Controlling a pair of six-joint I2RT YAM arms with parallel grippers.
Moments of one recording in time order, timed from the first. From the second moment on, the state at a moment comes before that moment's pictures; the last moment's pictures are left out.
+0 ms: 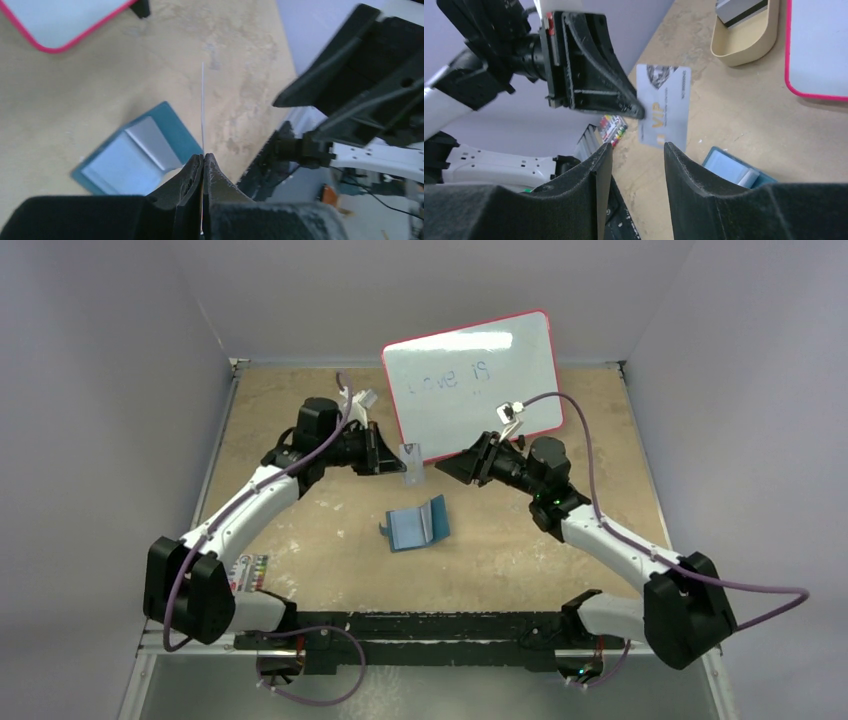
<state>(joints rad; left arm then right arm) -0.37 1.36 1.06 -0.30 0.63 -0.48 0.50 1.19 0.67 0.45 -0.50 0.80</state>
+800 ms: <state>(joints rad) -0.37 1.25 0.80 0.19 0.83 -0.91 0.45 1.39 0.61 0.85 -0.71 1.03</state>
